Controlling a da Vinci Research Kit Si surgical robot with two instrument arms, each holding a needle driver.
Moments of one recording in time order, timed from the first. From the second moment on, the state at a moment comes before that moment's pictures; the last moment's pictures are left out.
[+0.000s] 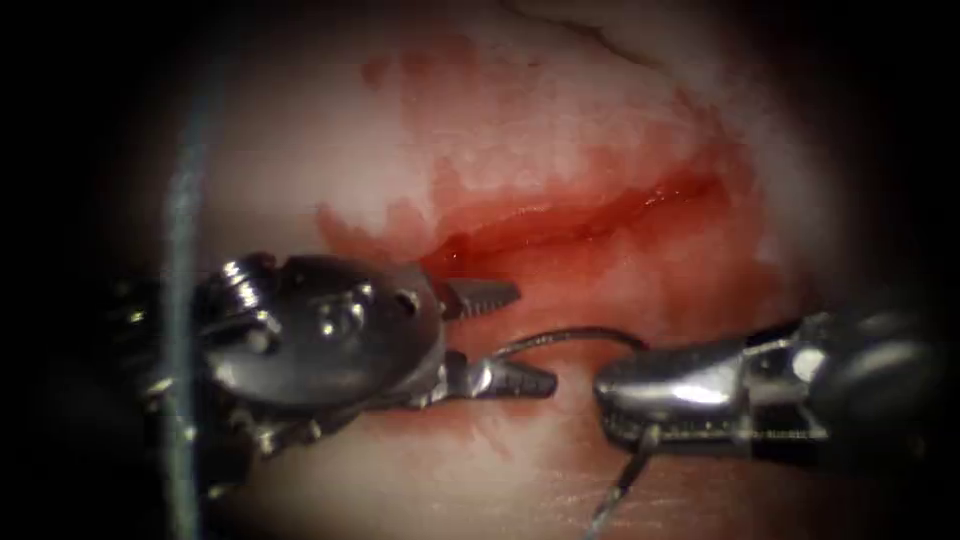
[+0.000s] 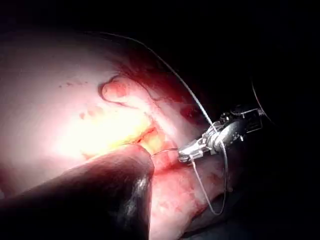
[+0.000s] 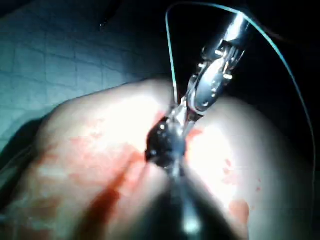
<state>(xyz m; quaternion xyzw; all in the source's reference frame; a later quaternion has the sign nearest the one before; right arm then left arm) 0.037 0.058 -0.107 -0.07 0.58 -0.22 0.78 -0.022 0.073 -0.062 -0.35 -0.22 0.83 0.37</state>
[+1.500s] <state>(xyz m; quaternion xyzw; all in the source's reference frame) 0.035 0.061 -0.107 -0.03 0.57 -0.03 0.82 -0.019 0.074 -0.063 -0.39 -0.33 0.67 0.54</state>
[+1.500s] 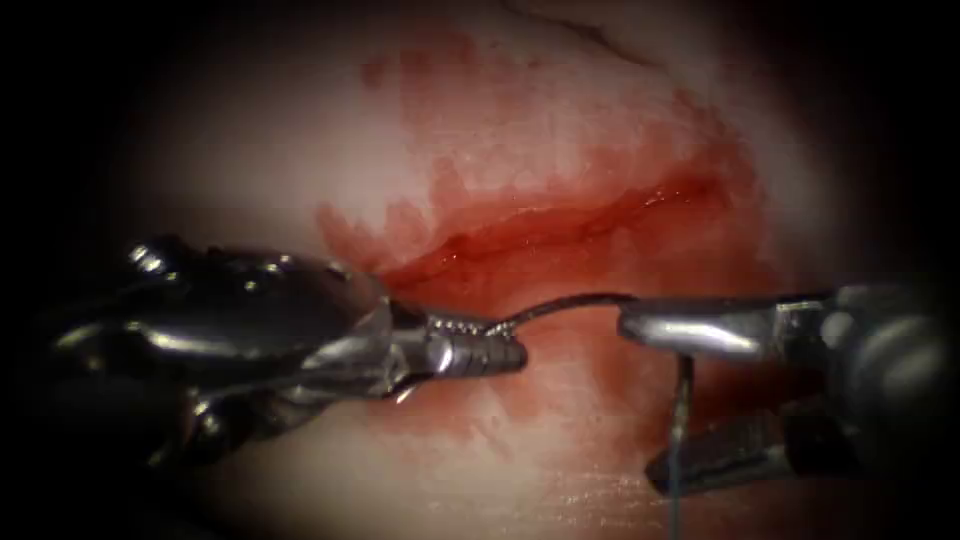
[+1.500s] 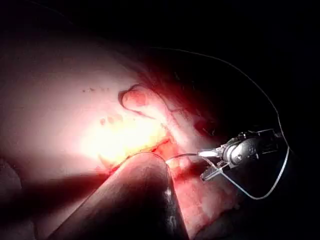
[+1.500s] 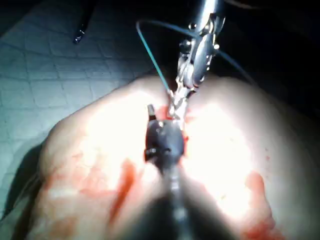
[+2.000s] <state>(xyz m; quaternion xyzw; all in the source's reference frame) 0.033 0.063 -0.106 -0.06 0.58 0.27 0.76 -0.021 0.074 -0.062 -0.44 -0.37 0.56 0.59</state>
